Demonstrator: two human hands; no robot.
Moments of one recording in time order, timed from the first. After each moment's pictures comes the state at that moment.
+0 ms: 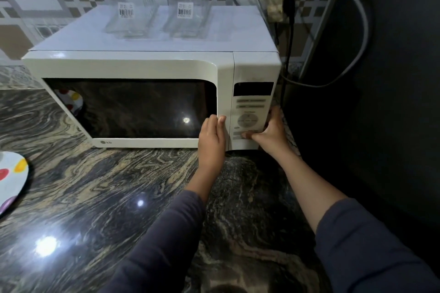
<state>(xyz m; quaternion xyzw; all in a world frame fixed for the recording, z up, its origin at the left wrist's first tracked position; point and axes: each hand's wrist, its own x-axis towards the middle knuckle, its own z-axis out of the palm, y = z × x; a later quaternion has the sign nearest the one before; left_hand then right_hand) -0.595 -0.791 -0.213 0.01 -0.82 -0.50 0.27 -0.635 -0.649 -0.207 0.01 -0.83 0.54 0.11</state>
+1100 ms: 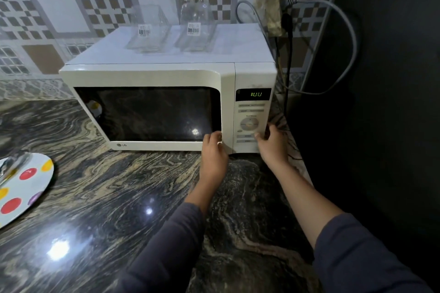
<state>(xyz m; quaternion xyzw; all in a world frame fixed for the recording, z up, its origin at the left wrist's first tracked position) -0.565 -0.797 -0.223 0.05 -0.88 -0.42 0.20 -0.600 -0.659 -0.200 -0.08 -0.88 0.46 0.10</state>
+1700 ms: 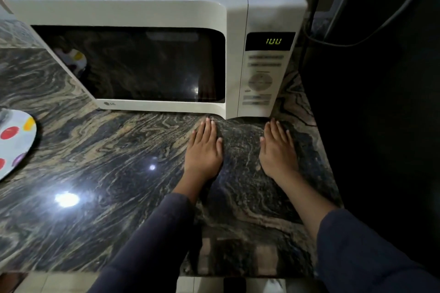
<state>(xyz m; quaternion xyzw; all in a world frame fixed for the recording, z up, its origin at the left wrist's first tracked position) -0.536 -0.826 -0.299 0.02 -0.99 -0.14 0.02 -0.561 -0.646 -0.299 0.05 -0.99 0.10 0.01</state>
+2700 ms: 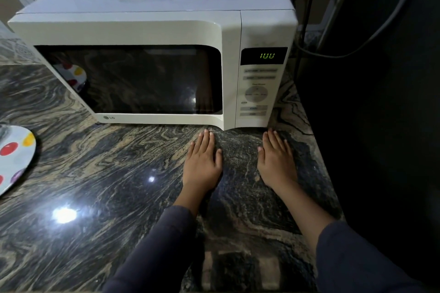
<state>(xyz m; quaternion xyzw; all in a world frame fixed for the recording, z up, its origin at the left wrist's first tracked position) -0.534 -0.827 -0.295 0.03 -0.98 -0.18 0.04 -0.560 -0.644 -0.297 0.04 -0.99 0.13 0.02</state>
